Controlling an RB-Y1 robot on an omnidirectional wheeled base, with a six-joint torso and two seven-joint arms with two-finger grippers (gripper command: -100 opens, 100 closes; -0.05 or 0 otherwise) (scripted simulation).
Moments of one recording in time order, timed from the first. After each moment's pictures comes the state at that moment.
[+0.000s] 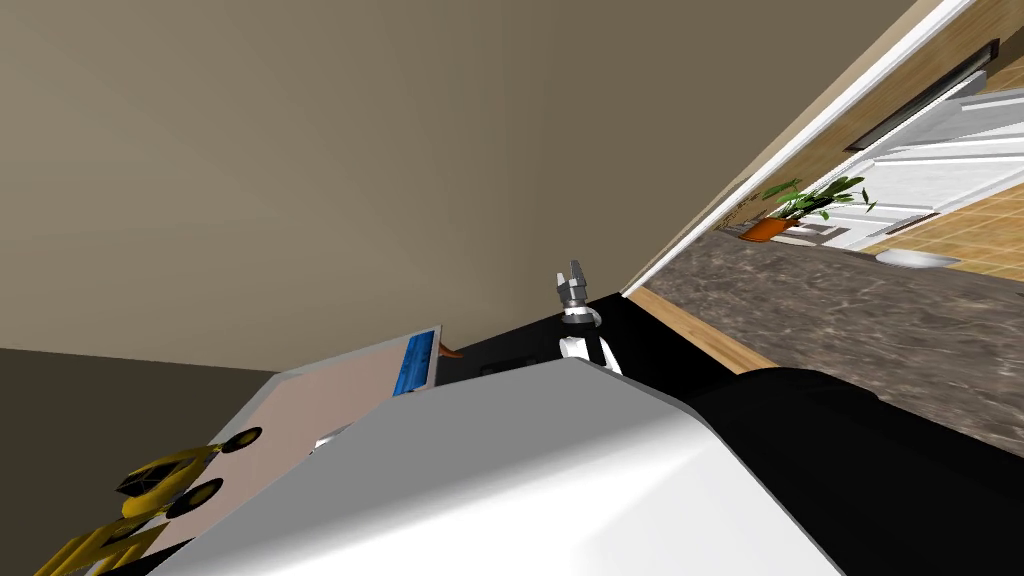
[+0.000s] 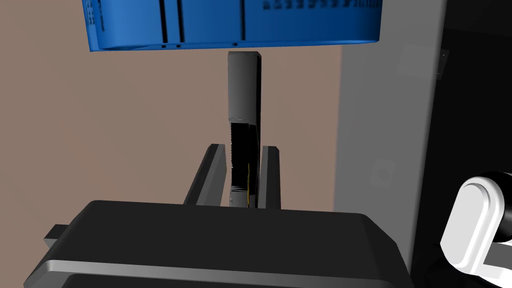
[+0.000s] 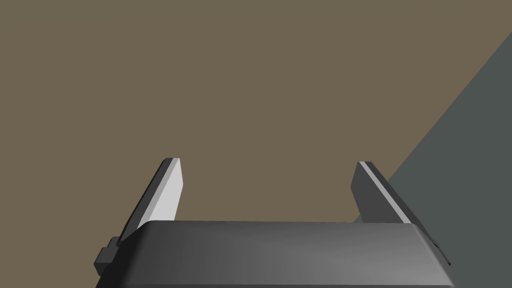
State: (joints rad) left arm -0.02 0.41 1.24 -0.46 0.64 0.77 -0.02; right arm 0.52 -0.02 0.05 -2.20 0.03 -0.38 -0.07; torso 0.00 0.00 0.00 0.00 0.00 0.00
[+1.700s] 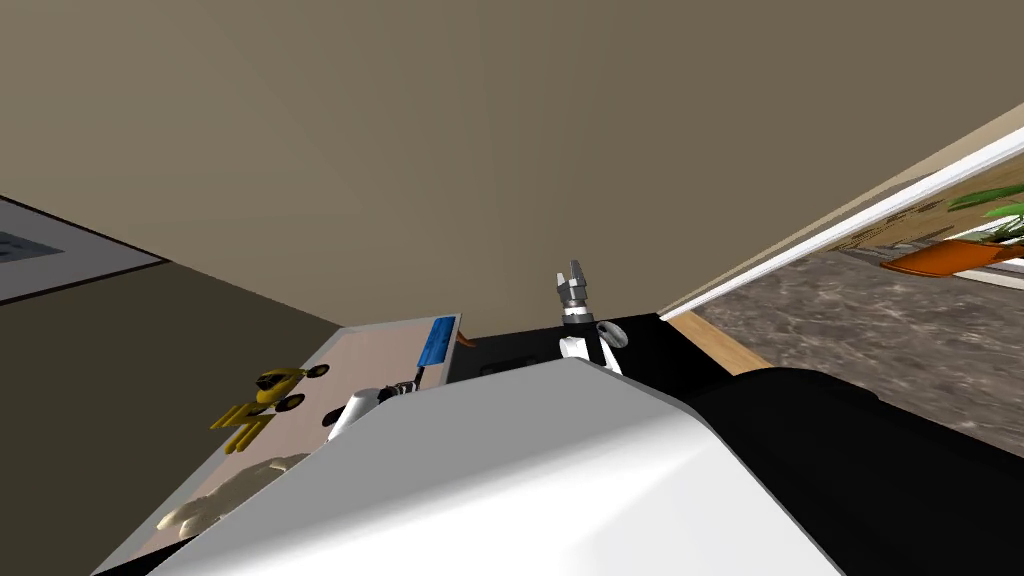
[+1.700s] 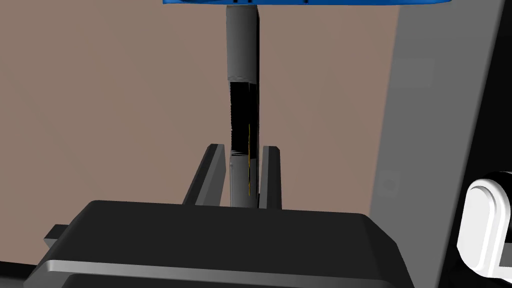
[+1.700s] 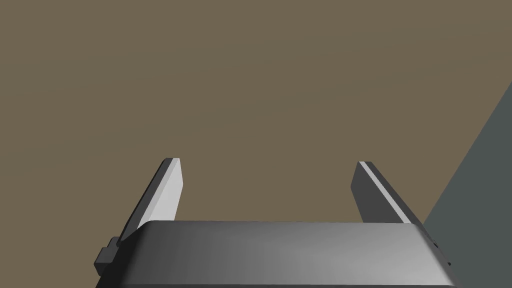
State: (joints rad) left arm -0.04 0.38 0.82 -0.66 0.68 0.79 0.25; right arm 0.52 -0.02 0.05 -2.20 0.03 -0.38 -0.07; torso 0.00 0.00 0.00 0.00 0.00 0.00
